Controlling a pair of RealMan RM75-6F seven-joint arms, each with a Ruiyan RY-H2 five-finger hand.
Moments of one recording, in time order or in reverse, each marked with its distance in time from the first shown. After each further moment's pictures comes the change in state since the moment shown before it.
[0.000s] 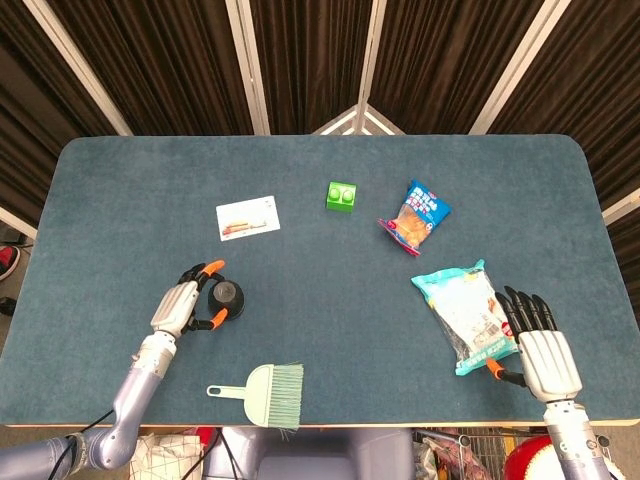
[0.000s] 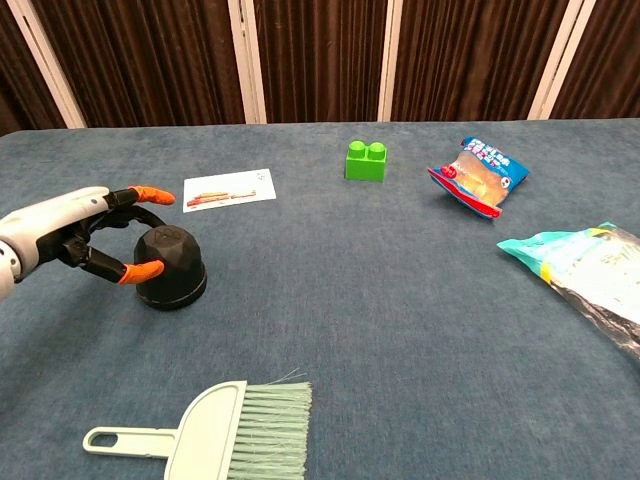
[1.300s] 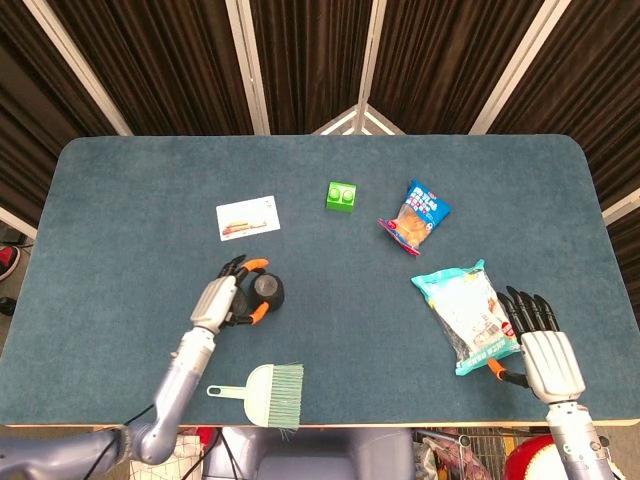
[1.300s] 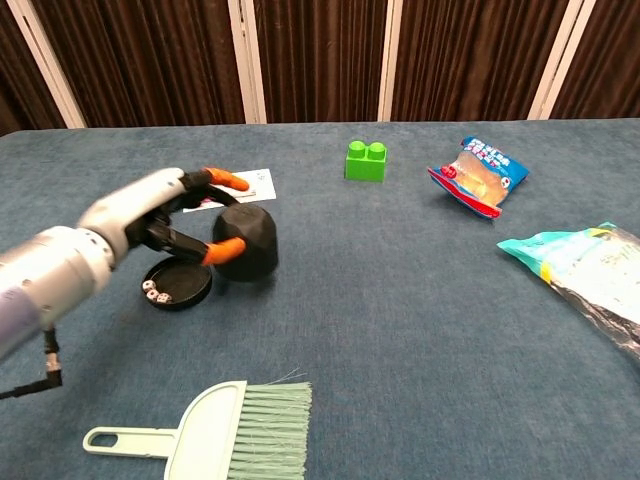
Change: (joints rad) left arm -0.073 -0.230 -0.059 0.151 0.107 0.038 -0.102; right arm -0.004 0.016 -0.004 -0.006 -0.011 0.012 0.013
